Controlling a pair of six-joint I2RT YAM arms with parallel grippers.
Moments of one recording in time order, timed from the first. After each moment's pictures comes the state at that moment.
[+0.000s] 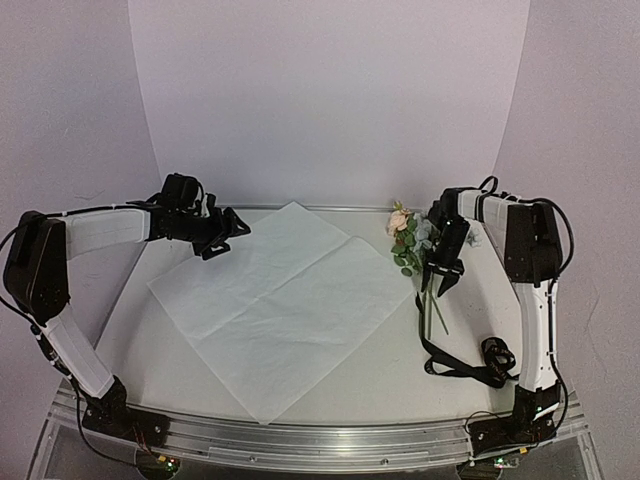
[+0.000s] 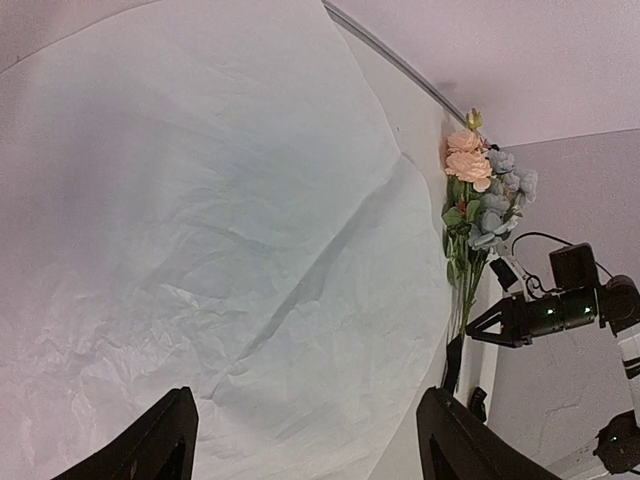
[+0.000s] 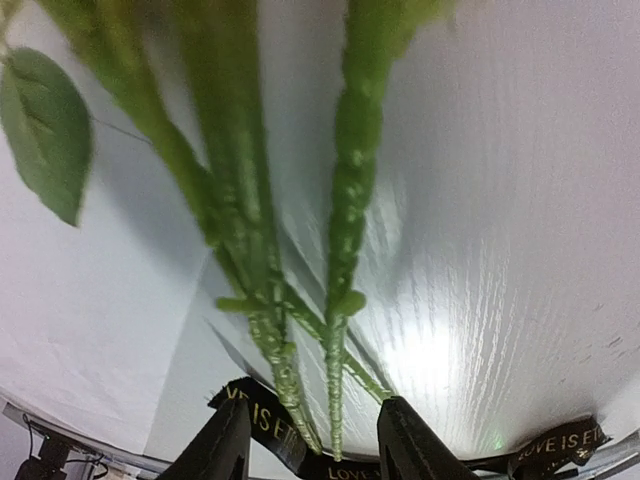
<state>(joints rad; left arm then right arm) -0.35 1.65 1.18 -0.24 0.39 -0.76 0.21 2.33 1.92 -1.35 -0.24 0.44</state>
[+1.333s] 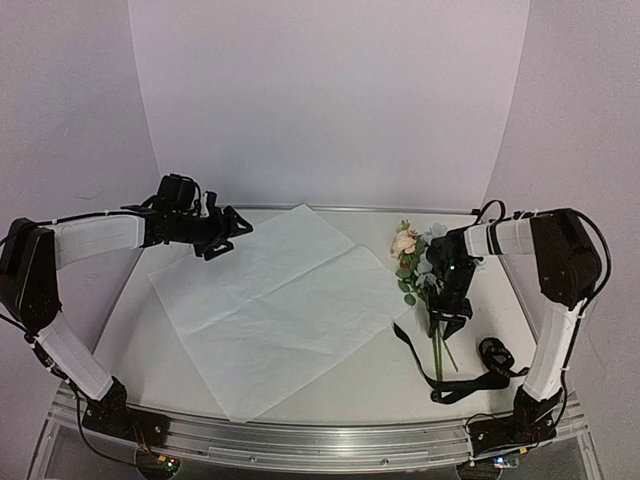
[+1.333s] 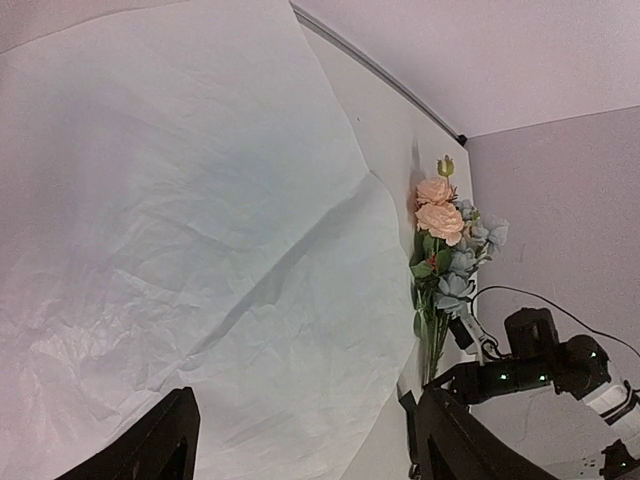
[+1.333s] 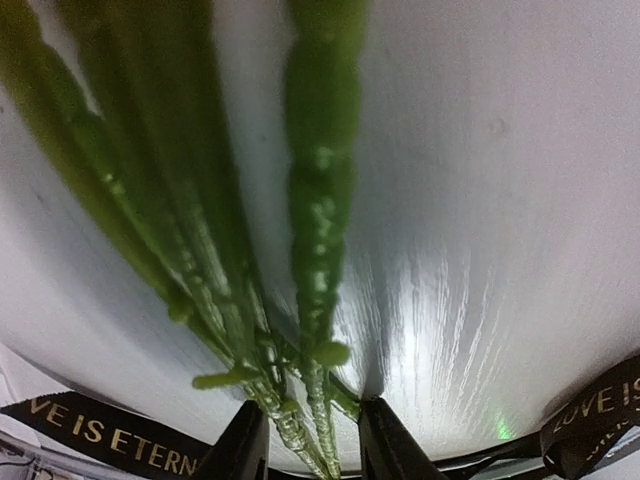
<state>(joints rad) -0.38 1.58 1.12 -0.18 0.42 -0.79 0.35 1.97 1.25 -1.06 -0.17 0.54</state>
